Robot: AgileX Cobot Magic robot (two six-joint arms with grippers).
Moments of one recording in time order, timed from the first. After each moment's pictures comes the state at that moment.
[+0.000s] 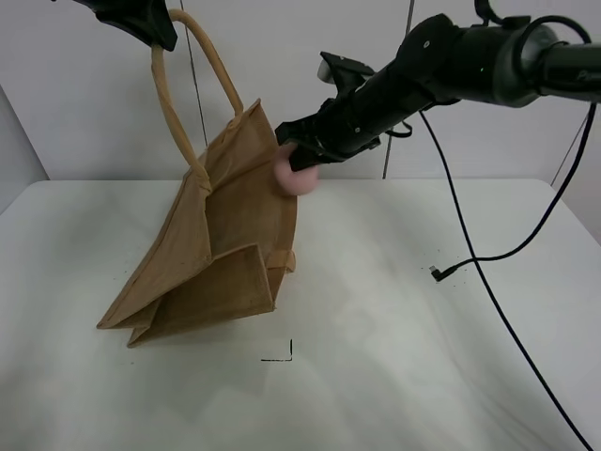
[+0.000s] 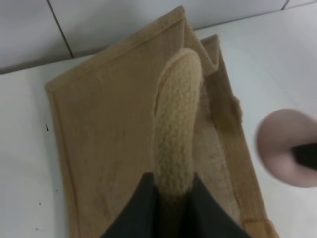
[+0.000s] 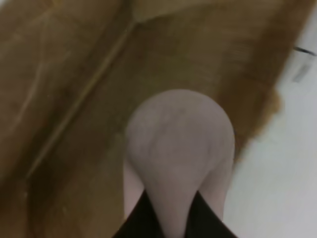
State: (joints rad) left arm -0.34 1.81 -2.14 0.03 1.17 -0.10; right arm 0.43 2.00 -1.67 0.65 0.73 -0.37
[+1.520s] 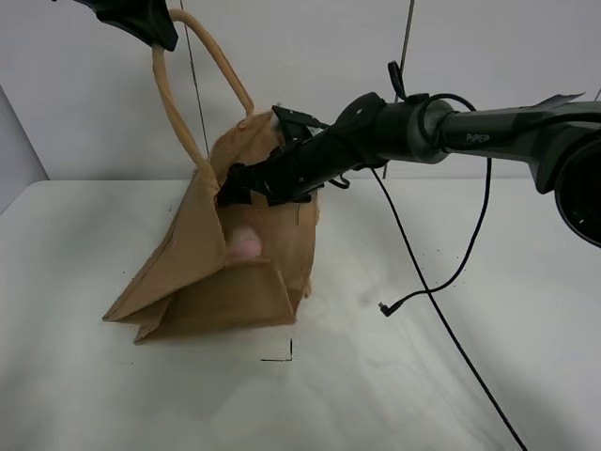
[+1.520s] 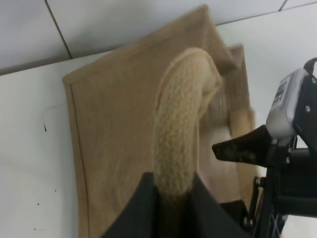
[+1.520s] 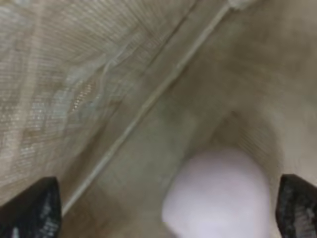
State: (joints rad) left arm -0.34 1.81 -2.14 0.02 1.17 -0.10; right arm 0.53 2.20 -1.70 0.93 0.59 -0.59
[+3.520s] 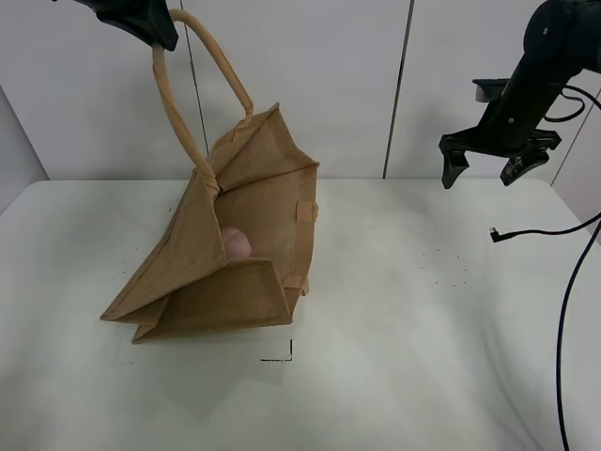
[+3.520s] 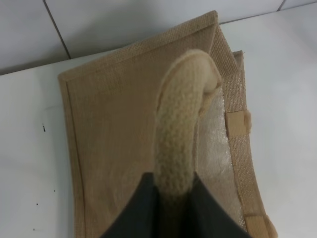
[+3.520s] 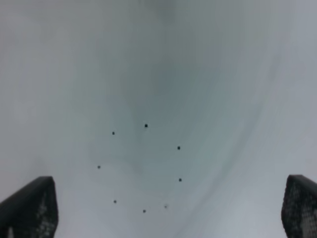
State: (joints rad) left arm -0.34 1.81 -2.14 0.02 1.17 -0.10; right arm 0.04 2.09 -1.88 0.05 1.22 -0.03
